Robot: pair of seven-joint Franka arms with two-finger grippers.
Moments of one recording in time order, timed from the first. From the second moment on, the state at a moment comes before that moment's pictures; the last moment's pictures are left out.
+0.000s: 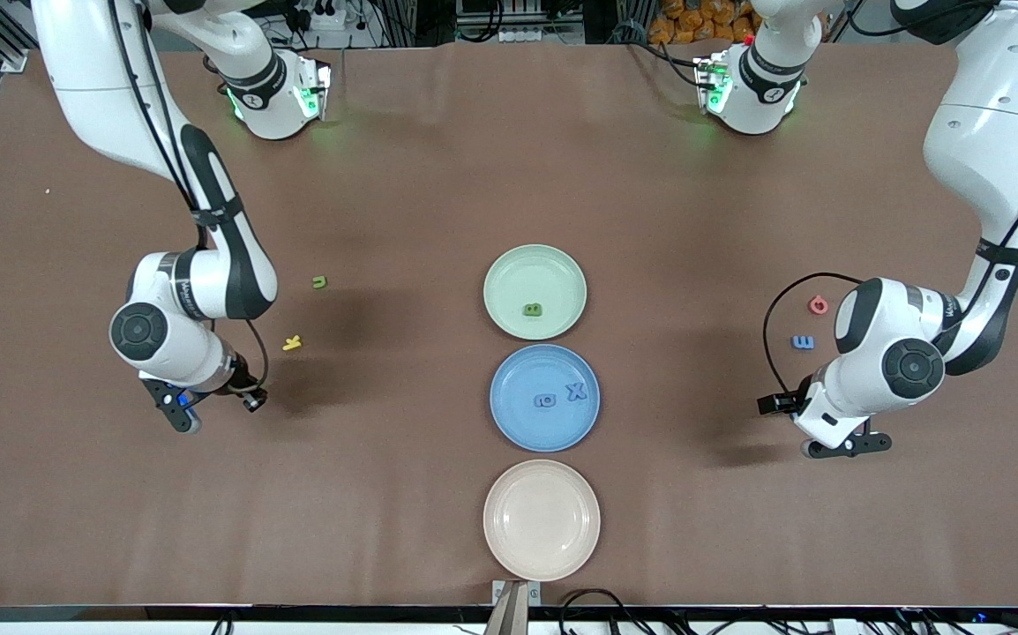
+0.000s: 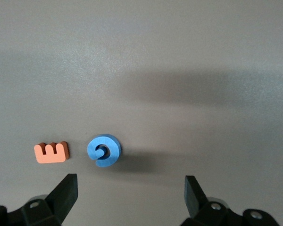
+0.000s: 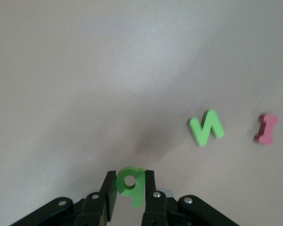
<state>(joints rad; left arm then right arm) 0.32 0.76 -0.48 -1.61 0.45 2.22 -0.43 0.29 0.58 -0.20 -1.83 0.10 2.37 0.90</state>
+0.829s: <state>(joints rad) 0.35 0.77 -0.48 -1.63 0.45 2.23 -0.38 0.42 0.50 0.03 -1.82 0.09 2.30 0.90</state>
